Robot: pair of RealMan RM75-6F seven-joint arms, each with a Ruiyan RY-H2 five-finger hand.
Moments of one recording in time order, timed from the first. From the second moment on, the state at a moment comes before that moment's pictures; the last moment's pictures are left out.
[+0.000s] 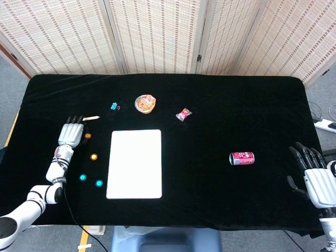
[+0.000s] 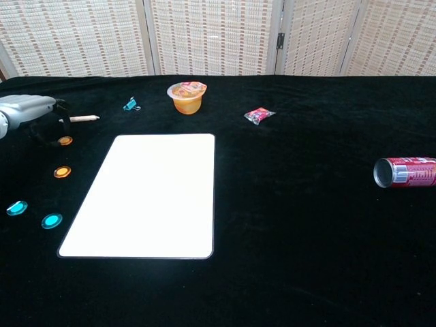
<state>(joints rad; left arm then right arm) -0.76 -1.71 -0.22 -0.63 1.17 0.68 0.03 0.09 -1.04 0.03 -1.62 -1.53 1.47 0.10</state>
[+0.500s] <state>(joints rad) -0.77 -1.77 -0.22 -0.55 1.18 0.67 0.00 0.08 -1.04 0.04 -1.62 -1.52 1.48 0.10</state>
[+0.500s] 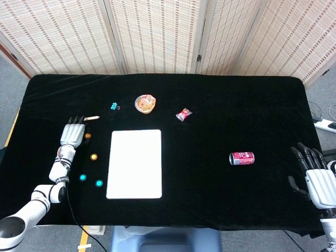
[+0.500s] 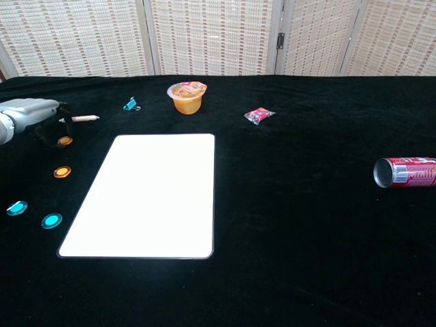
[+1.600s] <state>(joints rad) -0.76 -1.70 -0.20 -0.68 1.25 0.77 -0.04 0.08 -1.04 0.04 -1.62 -1.53 1.48 0.10</state>
